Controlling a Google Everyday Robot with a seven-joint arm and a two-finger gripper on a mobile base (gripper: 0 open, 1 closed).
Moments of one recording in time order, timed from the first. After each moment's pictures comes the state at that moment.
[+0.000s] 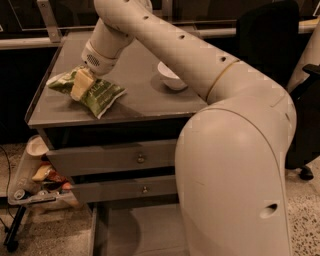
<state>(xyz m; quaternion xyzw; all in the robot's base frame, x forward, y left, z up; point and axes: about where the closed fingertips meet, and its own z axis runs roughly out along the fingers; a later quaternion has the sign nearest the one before) 0.676 0.195 0.863 -0.54 0.78 0.22 0.21</state>
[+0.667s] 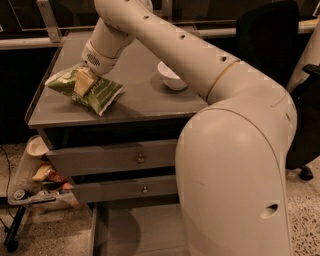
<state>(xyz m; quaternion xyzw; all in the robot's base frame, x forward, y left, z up) 0.676 0.195 0.863 -0.54 0.78 0.22 0.21</state>
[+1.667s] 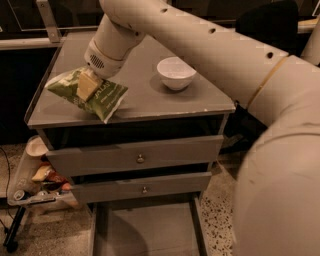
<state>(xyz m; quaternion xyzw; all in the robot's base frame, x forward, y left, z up) 0.620 0.168 0.893 -0.52 0.80 0.21 0.22</state>
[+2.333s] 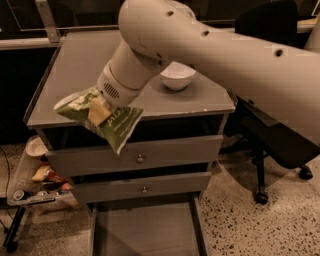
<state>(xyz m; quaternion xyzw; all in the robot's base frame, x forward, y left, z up) 0.529 0.128 0.885 -0.50 0.81 0.21 0.23</state>
